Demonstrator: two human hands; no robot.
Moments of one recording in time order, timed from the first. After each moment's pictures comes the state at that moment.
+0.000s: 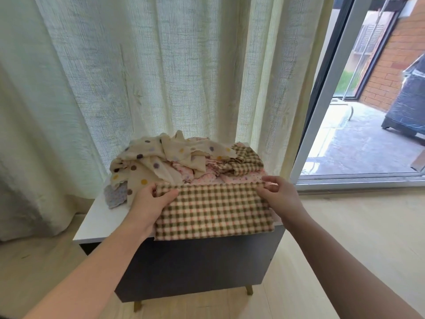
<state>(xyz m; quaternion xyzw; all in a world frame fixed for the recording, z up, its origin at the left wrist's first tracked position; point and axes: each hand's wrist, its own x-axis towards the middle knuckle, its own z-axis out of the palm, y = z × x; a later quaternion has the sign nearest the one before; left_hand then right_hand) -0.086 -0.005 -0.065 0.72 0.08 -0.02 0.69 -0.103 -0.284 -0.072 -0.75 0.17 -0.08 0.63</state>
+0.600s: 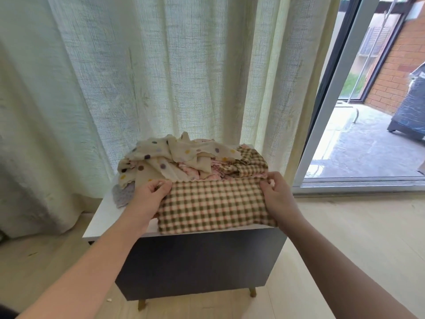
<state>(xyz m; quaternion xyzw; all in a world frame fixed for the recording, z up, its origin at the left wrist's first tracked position) -0.085 0.013 -0.054 0.73 0.06 -0.03 0.68 -0.102 -0.261 -0.068 -0.80 0.13 -0.12 0.58</state>
